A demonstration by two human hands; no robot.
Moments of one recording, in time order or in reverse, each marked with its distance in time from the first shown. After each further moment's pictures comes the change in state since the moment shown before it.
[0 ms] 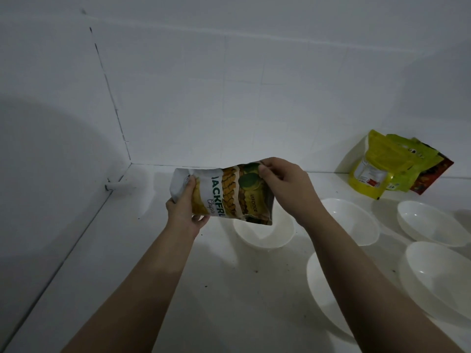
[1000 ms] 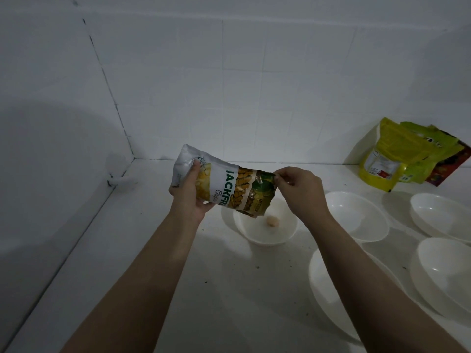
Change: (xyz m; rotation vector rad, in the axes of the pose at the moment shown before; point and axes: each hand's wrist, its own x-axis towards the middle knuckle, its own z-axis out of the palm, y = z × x) left_hand 0.012 0.000 0.023 -0.018 -0.057 0.047; right_hand 0.015 0.063 0.003 -0.183 0.141 0.101
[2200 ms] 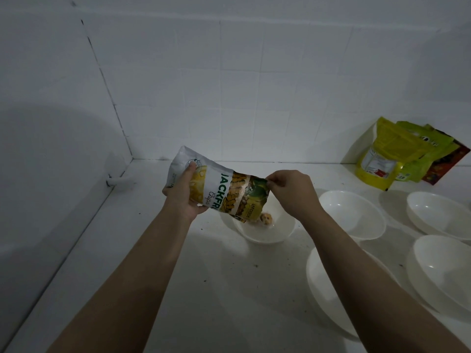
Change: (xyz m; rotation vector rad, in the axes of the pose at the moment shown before) left_hand 0.011 0.010 -0.011 0.145 0.014 -0.048; right_hand 0.008 0.006 0.007 -0.126 -0.139 -0.045
